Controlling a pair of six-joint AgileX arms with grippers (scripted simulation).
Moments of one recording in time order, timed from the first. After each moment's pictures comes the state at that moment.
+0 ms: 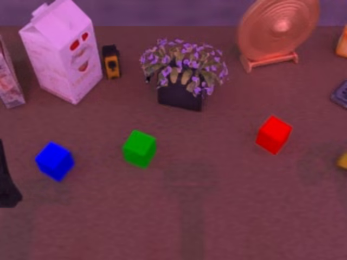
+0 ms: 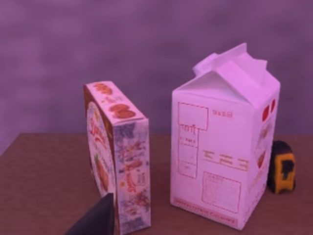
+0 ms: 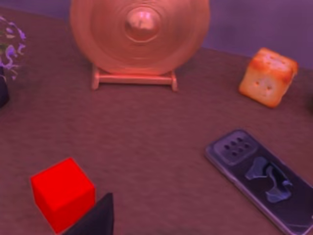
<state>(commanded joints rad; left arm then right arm) 0.00 0.00 0.00 0.00 0.00 0.00 0.09 0.56 0.50 -0.32 0.00 -0.14</state>
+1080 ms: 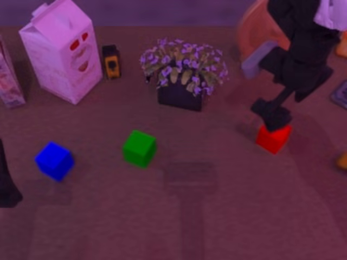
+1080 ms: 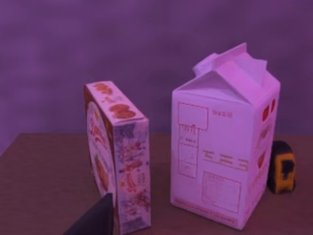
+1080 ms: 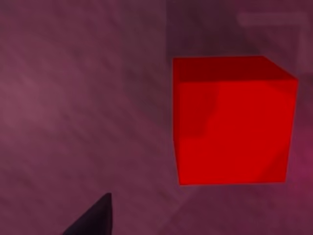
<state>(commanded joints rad) 0.00 0.00 0.00 0.00 0.00 0.00 0.32 2.17 1.78 -1.15 0.00 -0.51</state>
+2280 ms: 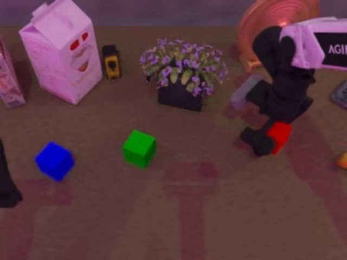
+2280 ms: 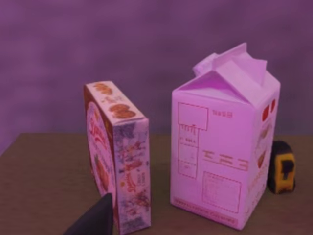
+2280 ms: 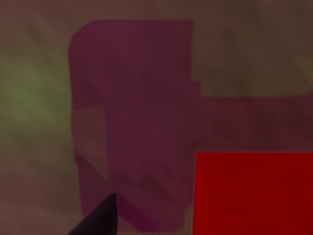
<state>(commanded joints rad) 0.00 0.00 0.00 0.00 0.00 0.00 0.33 2.33 1.64 -0.88 0.00 -0.52</state>
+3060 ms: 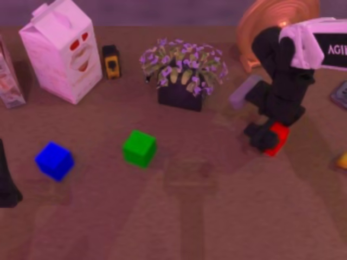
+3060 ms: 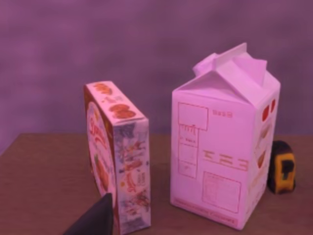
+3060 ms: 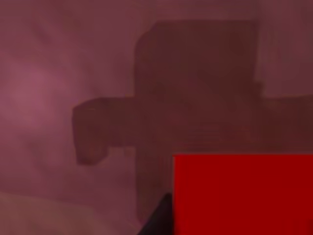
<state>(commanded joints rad) 0.00 0.00 0.00 0.00 0.00 0.00 0.33 2.33 1.64 -0.88 0.00 -0.52</state>
